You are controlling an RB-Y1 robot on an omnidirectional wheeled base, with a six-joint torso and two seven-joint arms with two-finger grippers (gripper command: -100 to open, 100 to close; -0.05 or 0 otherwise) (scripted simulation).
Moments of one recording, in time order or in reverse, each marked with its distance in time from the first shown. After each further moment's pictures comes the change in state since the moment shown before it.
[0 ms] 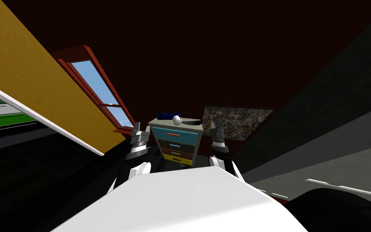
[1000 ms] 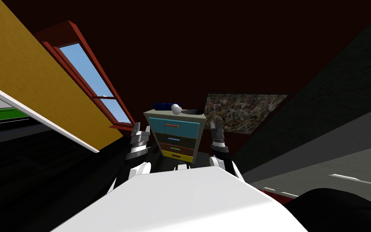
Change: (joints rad) left arm 0.000 0.000 0.000 0.000 0.000 0.000 0.000; right arm 0.000 0.000 0.000 0.000 0.000 0.000 0.000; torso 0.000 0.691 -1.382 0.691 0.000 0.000
